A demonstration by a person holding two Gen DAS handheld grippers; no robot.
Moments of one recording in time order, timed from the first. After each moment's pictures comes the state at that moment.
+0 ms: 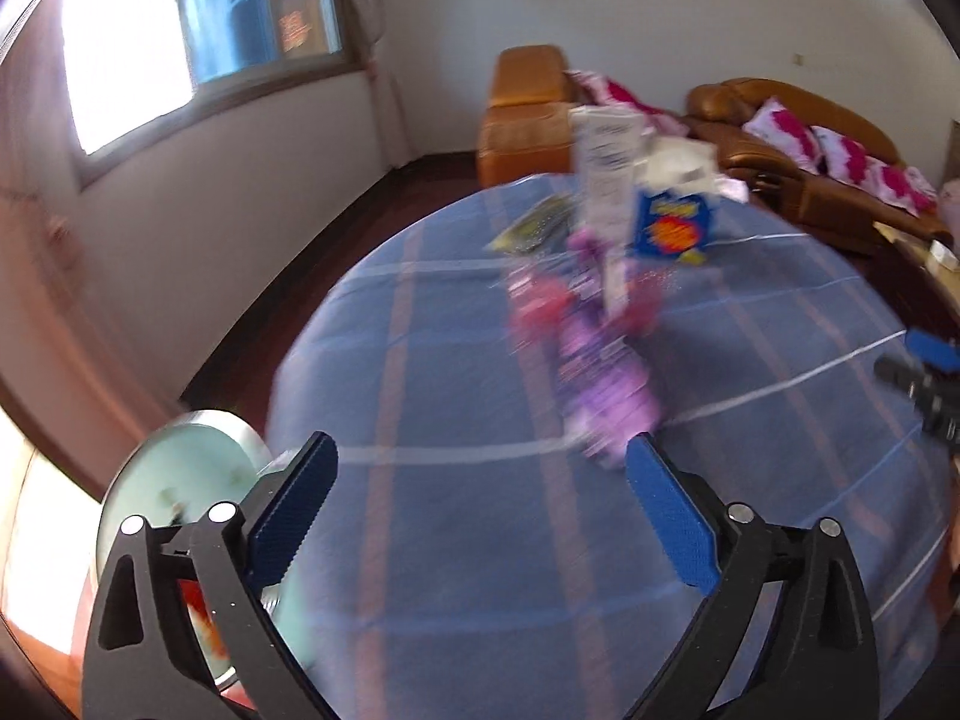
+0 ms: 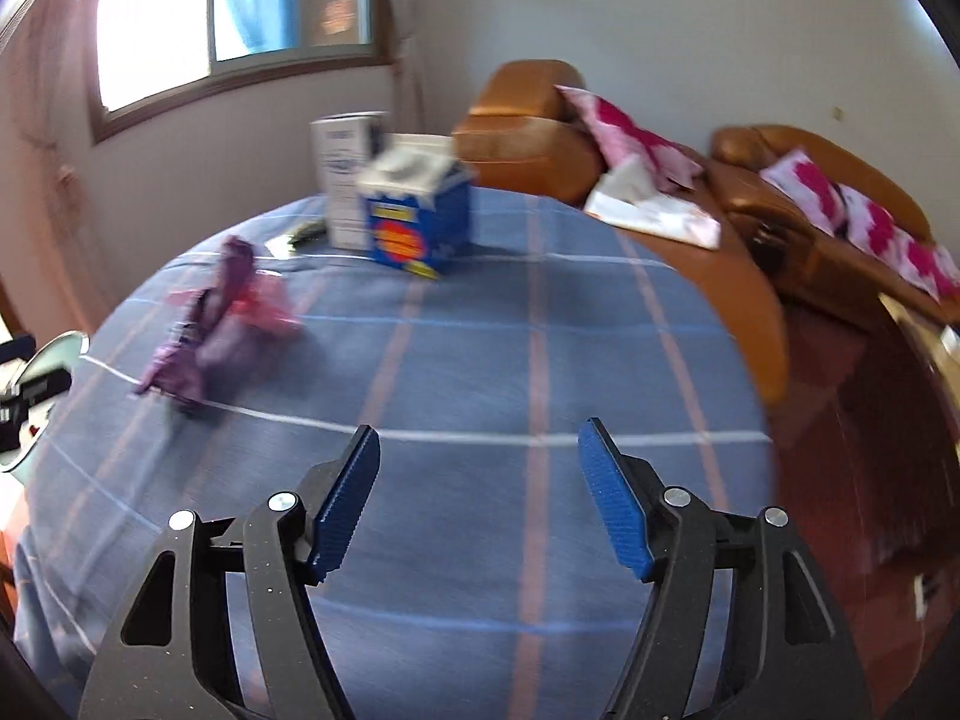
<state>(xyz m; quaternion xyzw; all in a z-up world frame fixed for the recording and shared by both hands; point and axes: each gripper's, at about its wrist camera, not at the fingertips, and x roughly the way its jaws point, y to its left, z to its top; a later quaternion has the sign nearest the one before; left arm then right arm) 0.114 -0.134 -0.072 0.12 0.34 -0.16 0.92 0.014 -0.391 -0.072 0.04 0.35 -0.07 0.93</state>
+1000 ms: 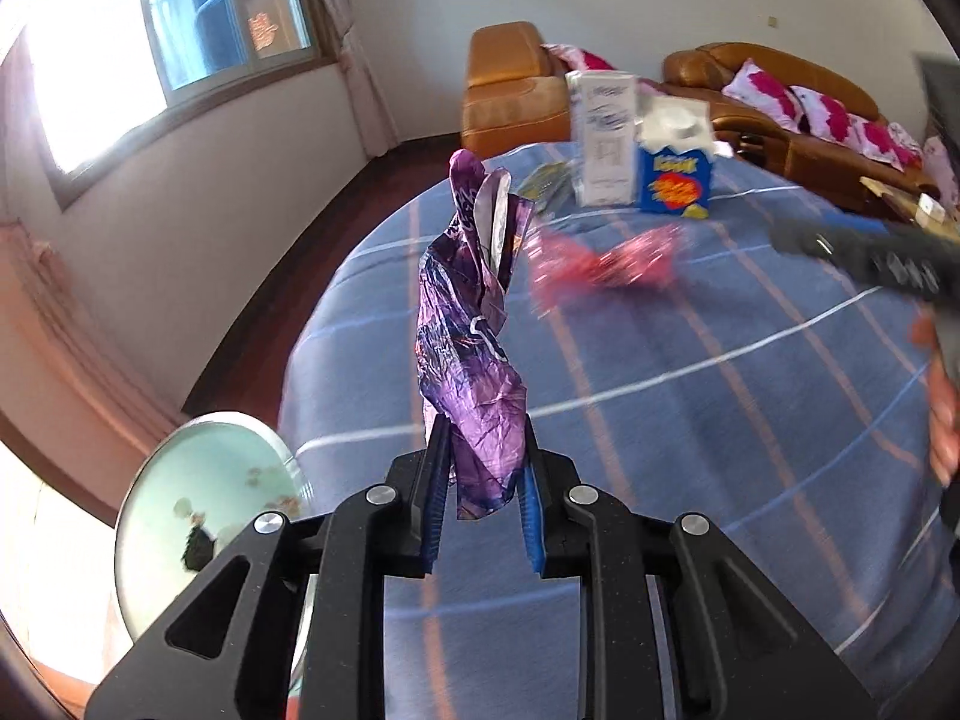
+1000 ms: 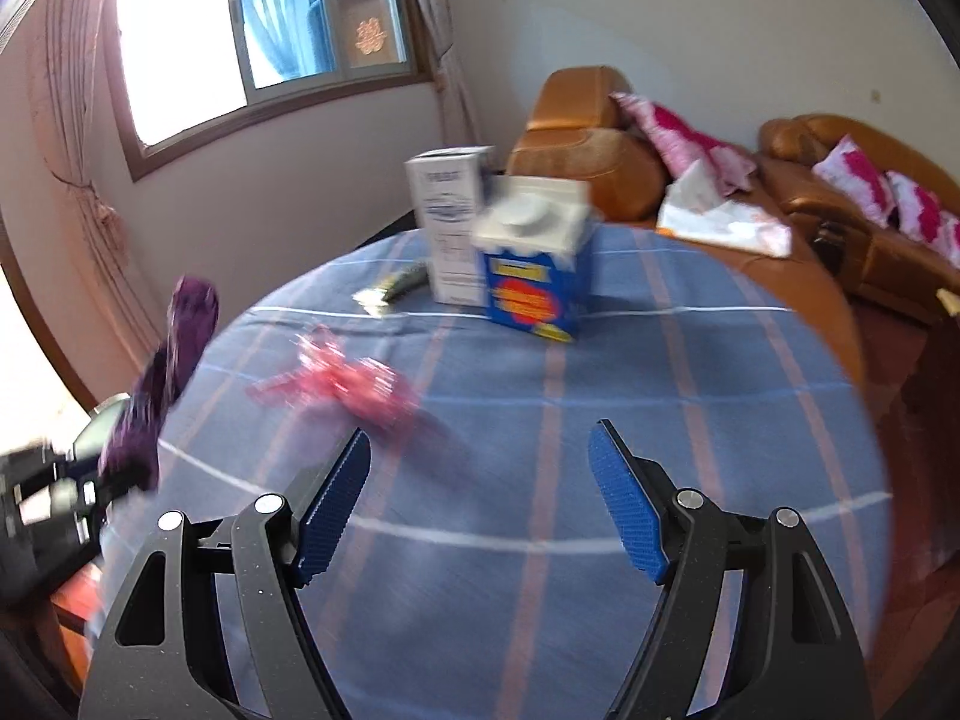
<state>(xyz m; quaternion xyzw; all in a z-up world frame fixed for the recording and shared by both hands) 0.114 -0.084 -0.088 0.15 0.37 -0.17 0.90 0.090 -0.324 -0.050 0.09 0.34 0.00 0.94</state>
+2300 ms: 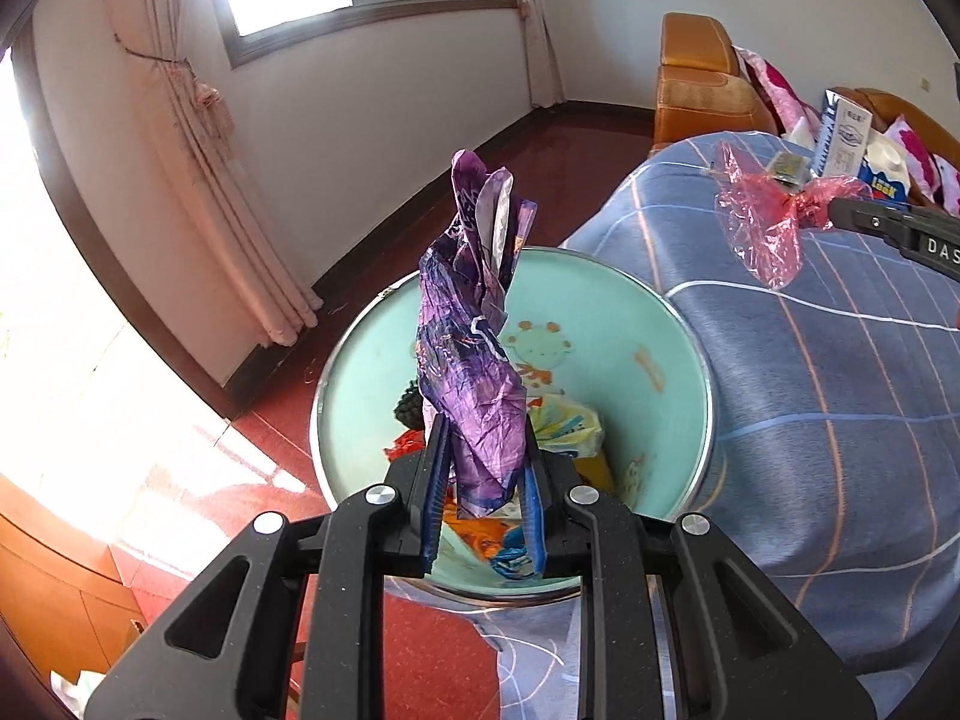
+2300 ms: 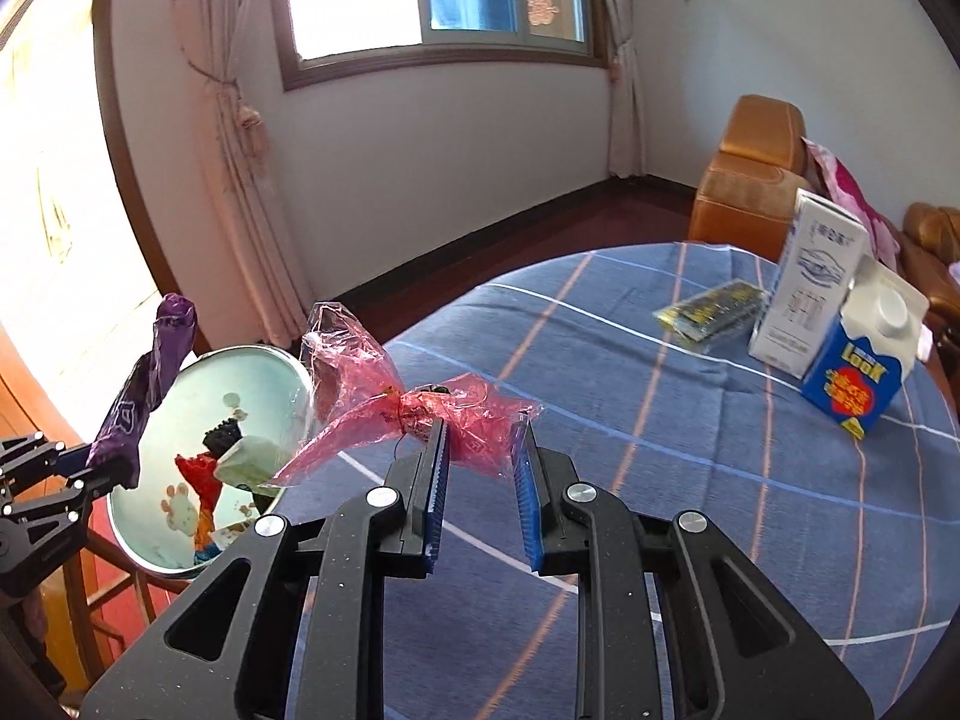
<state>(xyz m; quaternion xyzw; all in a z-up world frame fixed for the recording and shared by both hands) 0.102 0.100 -0.098 0.08 0.40 0.00 0.91 0.139 -0.149 -0.047 0.00 0.34 0.16 0.93</state>
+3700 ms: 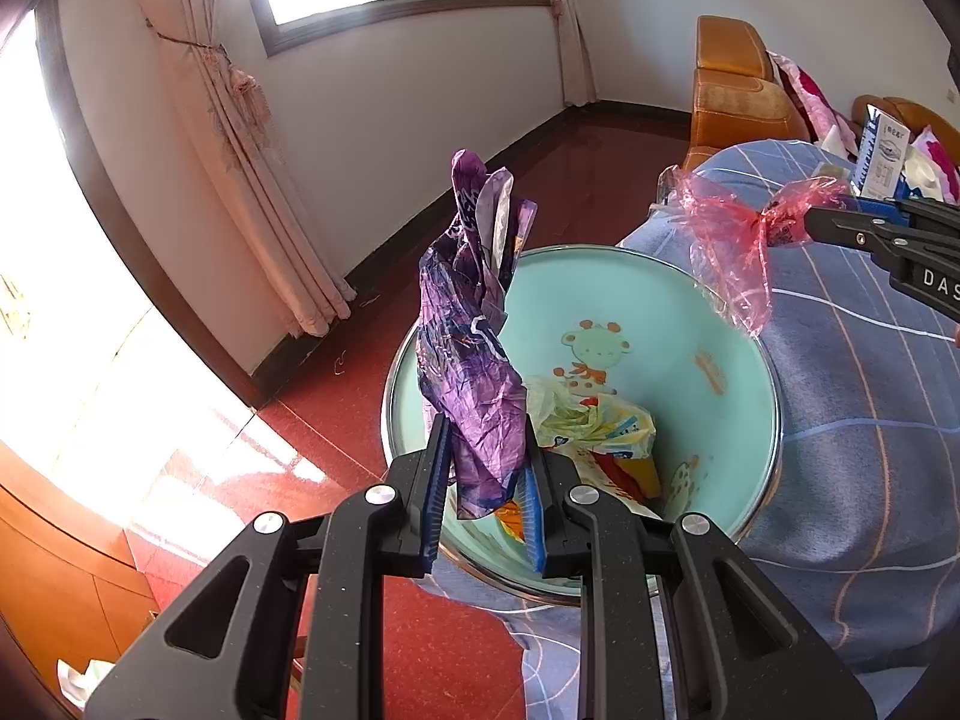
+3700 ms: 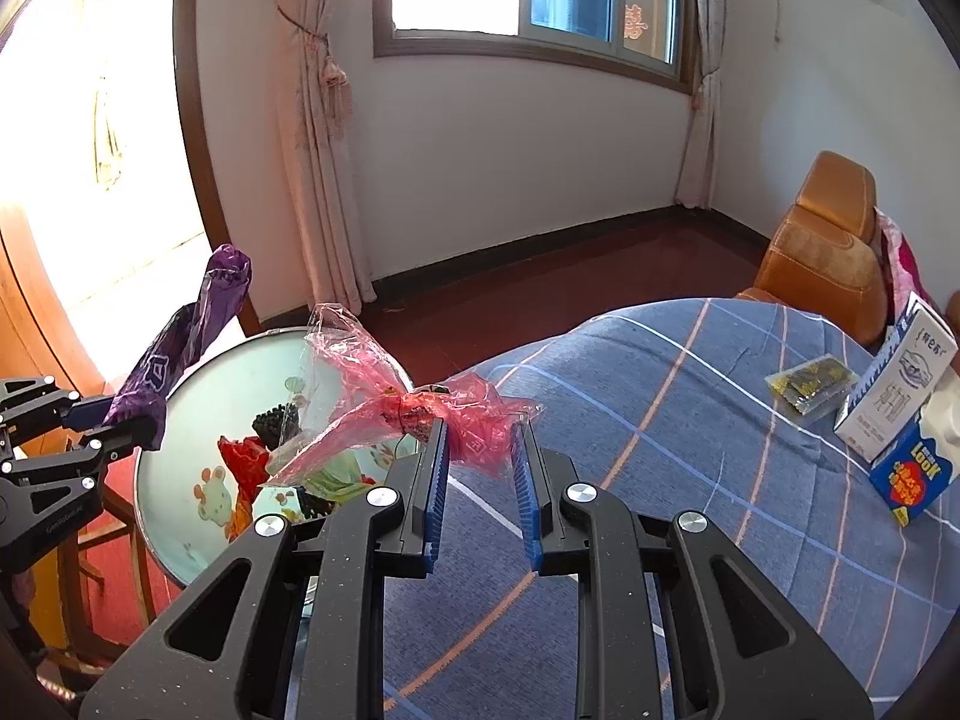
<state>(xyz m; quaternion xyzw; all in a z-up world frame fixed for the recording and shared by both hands) 0.103 0.119 -0.096 0.08 0.41 0.04 0.91 0.147 -0.072 -0.047 -0.07 0.33 0.23 0.91</state>
